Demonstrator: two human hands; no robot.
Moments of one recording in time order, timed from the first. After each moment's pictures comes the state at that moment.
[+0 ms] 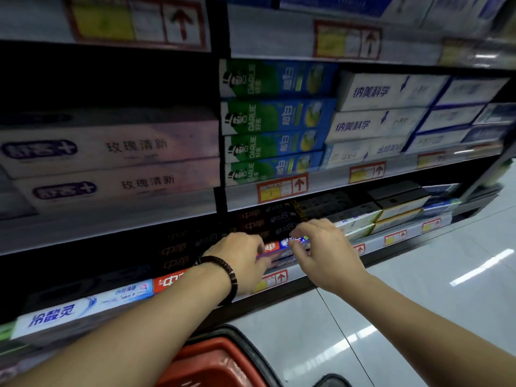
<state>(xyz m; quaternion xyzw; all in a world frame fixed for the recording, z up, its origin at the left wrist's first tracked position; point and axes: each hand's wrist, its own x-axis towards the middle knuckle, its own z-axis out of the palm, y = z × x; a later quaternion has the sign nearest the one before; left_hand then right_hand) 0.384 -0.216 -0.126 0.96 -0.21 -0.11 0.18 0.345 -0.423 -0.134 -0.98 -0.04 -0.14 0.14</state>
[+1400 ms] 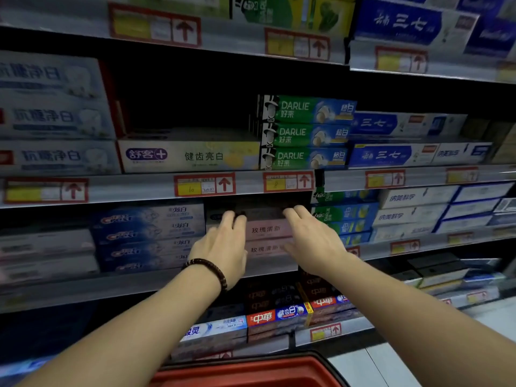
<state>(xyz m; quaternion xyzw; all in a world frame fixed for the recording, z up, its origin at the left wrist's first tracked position) 0.323 -0.020 0.075 0.99 -0.11 0.10 0.07 0.346 -0.223 0.081 -0.99 -0.11 -0.10 0.05</state>
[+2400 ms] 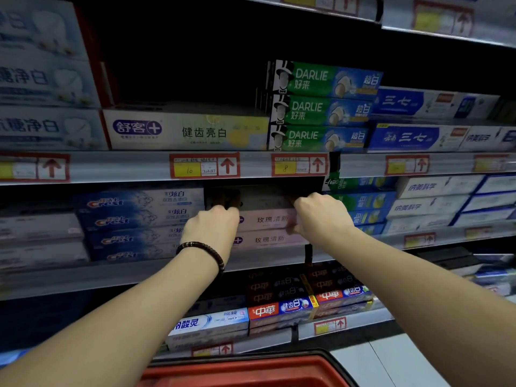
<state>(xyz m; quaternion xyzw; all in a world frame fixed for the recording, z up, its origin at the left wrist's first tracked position) 0.358 -0.007 0.056 0.99 -0.06 0.13 -0.02 0.393 -0.225 0.079 -0.98 -0.10 -0.11 -0.09</state>
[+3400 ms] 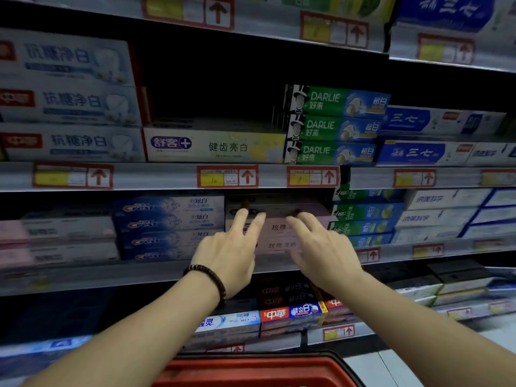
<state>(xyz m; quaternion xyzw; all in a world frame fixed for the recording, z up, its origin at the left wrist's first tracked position) 0.318 0.007 0.049 0.98 -0.14 0.15 0.01 0.339 -0.210 0.043 -0.96 -0.17 -0.22 -0.04</state>
